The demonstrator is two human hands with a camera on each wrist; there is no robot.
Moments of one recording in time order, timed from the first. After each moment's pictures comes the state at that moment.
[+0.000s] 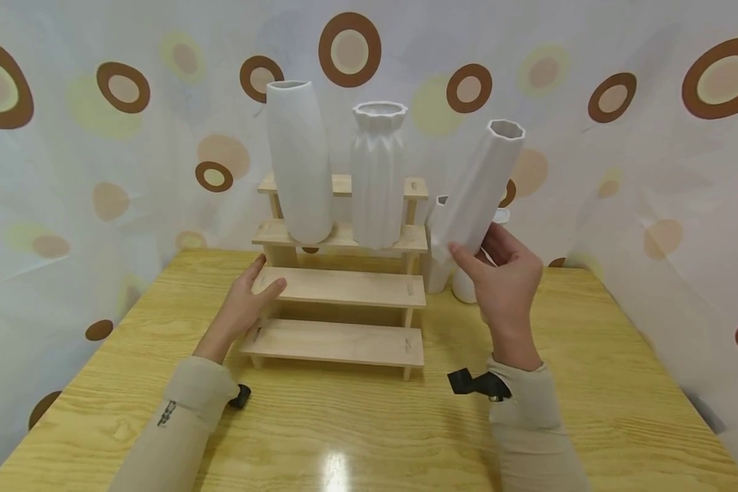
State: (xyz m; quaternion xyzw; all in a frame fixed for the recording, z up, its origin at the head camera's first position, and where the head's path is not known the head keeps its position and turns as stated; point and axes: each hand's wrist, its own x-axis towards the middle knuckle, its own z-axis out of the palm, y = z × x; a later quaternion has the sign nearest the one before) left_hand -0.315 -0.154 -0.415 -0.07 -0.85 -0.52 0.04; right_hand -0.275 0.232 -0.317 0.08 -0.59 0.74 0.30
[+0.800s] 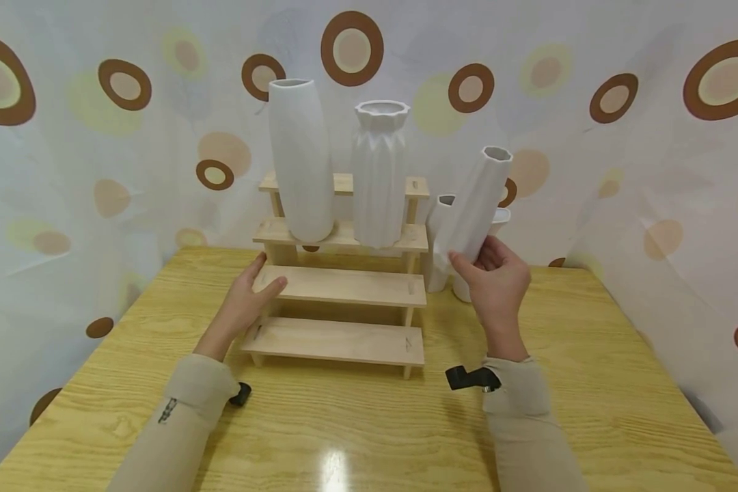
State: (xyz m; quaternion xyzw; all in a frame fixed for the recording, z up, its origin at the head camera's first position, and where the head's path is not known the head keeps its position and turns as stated) left_hand -0.315 -0.154 -0.413 -0.07 -0.85 -0.52 0.04; right_hand -0.300 0.241 -0.349 0.00 -0.68 0.68 0.28
